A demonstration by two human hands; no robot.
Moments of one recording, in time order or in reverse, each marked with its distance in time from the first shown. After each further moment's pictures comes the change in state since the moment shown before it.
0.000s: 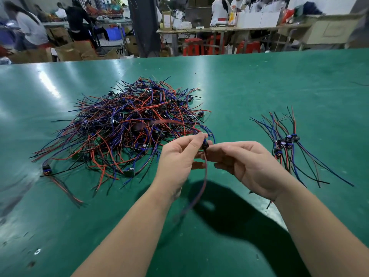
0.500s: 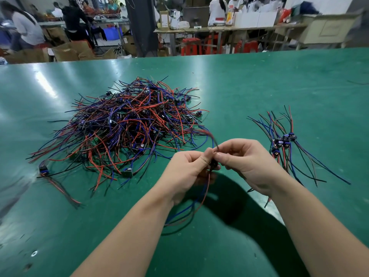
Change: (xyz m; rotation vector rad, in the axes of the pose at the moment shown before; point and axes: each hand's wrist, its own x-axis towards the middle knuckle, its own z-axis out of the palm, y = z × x) left_hand -0.008 -0.008 0.001 0.087 -0.227 -0.256; right_hand 0.003 0.002 -0.005 -0.324 0.149 -0.065
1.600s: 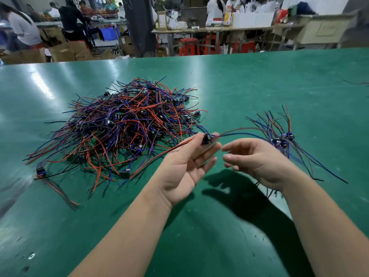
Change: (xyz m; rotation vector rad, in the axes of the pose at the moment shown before) left_hand 0.000 0.016 0.002 -0.615 -0.110 -0.032; right_hand 0.000 -0.005 -0.021 0.048 0.033 0.206
